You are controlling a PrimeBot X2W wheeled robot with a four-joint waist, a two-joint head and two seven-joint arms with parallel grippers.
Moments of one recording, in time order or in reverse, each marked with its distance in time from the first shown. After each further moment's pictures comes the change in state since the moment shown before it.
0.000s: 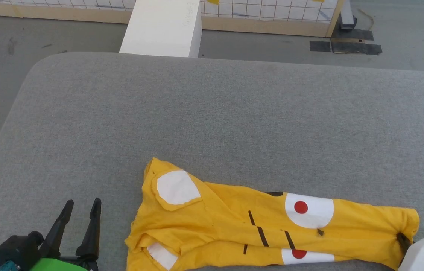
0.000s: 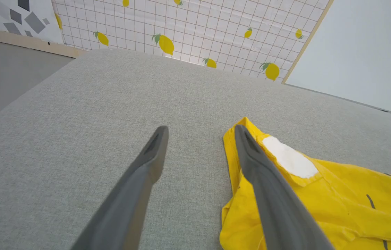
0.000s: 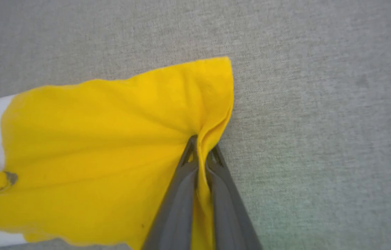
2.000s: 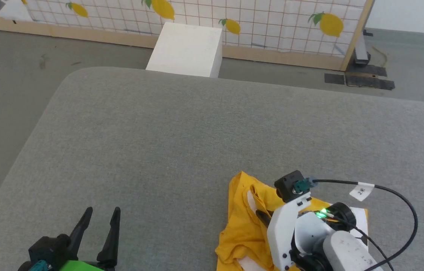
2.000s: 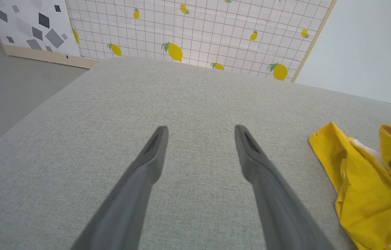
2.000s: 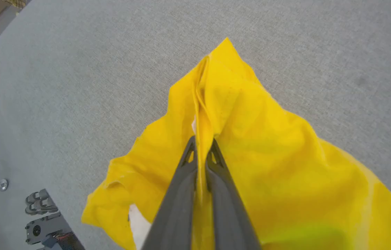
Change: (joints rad) left arm -0.037 -0.026 -0.089 0.086 0.089 0.039 -0.009; right arm -0.287 0.005 0.715 0.131 0.019 -0.001 0.040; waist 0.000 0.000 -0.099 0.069
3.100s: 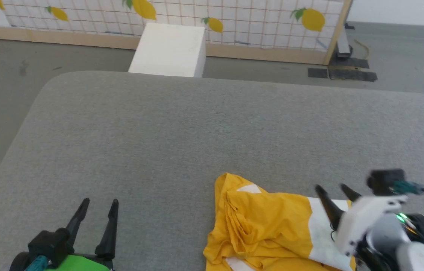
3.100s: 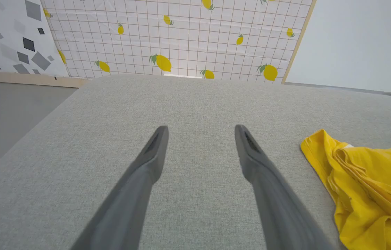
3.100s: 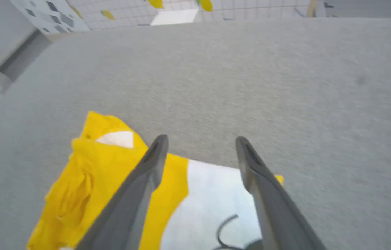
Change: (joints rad) left arm -0.019 0.008 0.003 -0.017 0.060 0.015 -0.002; right arm 0.124 0.003 -0.349 -0.156 0.018 0.000 -0.144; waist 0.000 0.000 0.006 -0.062
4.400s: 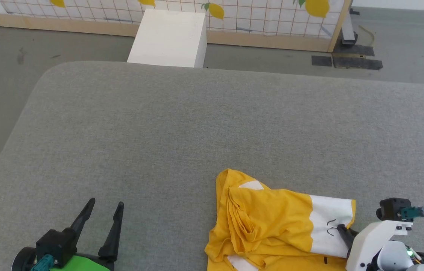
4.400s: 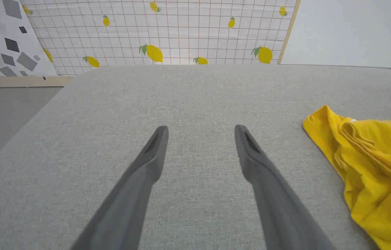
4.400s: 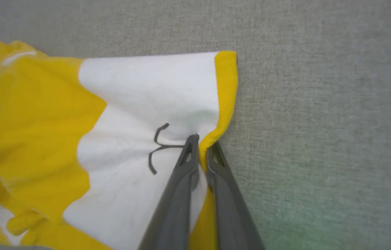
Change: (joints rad) left arm -0.016 -0.017 0.025 0.049 0.088 -0.081 -0.002; right arm 0.073 -0.008 -0.117 0.146 0.036 0.001 0.102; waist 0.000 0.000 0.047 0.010
